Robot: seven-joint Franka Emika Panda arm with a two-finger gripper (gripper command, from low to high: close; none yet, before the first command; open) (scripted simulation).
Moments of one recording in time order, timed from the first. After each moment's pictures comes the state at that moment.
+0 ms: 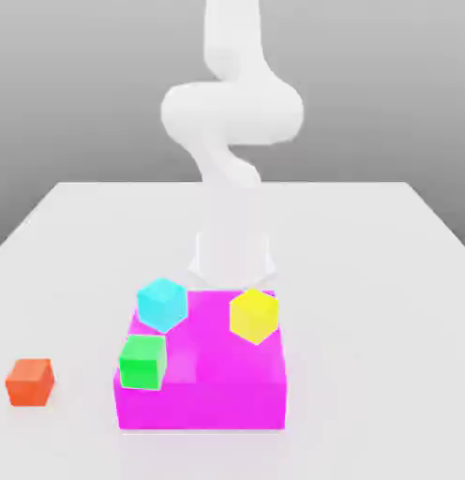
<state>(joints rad) -0.03 -0.71 -0.02 -2.32 -0.04 2.34 0.77</state>
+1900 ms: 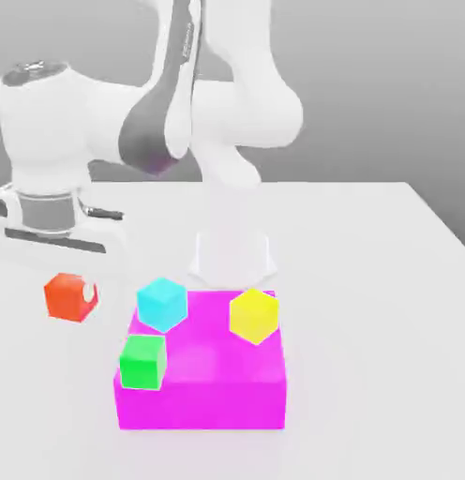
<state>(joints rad) -0.37 -0.26 -0.16 -2.75 -0.13 2.49 0.70</state>
